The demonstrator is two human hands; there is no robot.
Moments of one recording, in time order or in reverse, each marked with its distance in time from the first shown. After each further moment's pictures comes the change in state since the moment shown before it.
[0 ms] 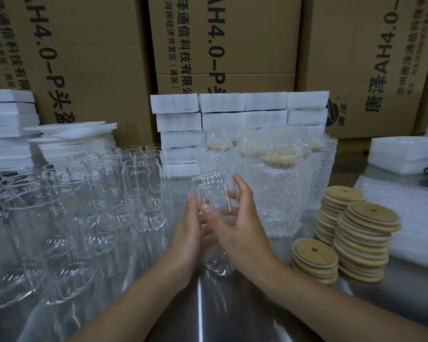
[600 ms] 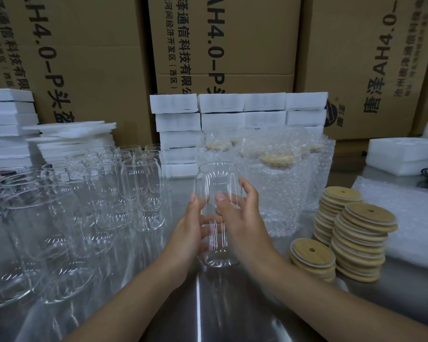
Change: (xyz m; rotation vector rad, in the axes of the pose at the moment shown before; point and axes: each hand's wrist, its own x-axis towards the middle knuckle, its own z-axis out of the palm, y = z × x) left_hand 0.000 0.004 0.001 0.059 -0.005 -0.017; right_hand 0.009 0.004 -0.004 0.262 0.018 0.081
